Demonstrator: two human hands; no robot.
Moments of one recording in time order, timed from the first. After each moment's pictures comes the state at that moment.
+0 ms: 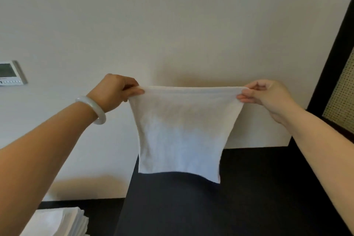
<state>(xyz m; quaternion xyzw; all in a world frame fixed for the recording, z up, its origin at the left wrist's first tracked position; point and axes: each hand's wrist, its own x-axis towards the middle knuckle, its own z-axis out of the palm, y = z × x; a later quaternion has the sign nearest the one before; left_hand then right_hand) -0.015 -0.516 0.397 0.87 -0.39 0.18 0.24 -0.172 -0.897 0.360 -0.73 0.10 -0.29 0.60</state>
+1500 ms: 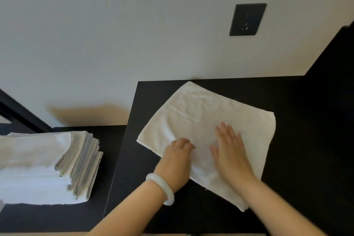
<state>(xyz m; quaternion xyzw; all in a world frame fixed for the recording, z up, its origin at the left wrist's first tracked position) -0.210 -0.569 0.081 0.91 -0.37 -0.11 0.17 -0.273 -0.739 0.063 -0.97 0.20 -0.02 0.17</state>
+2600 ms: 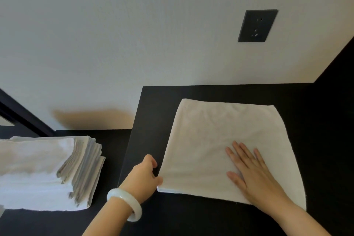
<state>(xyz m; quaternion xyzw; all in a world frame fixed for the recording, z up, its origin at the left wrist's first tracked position) -0.179 -0.494 0.087 0.92 -0.08 -0.30 0.23 -0.304 -0.791 0.039 -0.99 0.08 0.10 0.09</state>
